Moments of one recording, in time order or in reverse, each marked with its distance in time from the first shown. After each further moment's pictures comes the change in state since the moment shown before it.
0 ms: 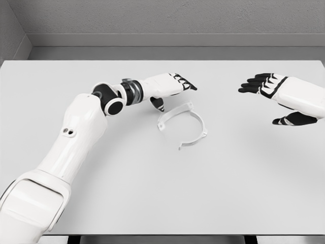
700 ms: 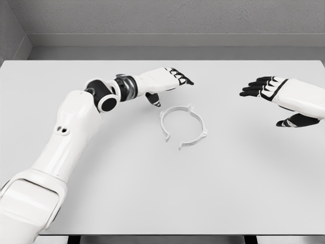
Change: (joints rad) left arm -0.005 0.020 0.033 -0.021 -0.001 -0.023 -0.005; right arm -0.006 -0.006 -0.015 0.000 0.000 0.009 0.079
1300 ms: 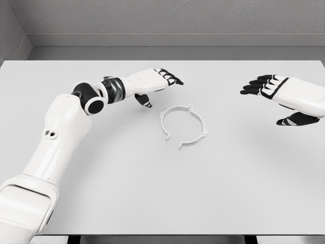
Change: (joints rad) left arm 0.037 0.049 0.060 -0.026 0.012 -0.049 0.000; right arm -0.003 0.003 0.000 0.000 0.001 0.023 -0.001
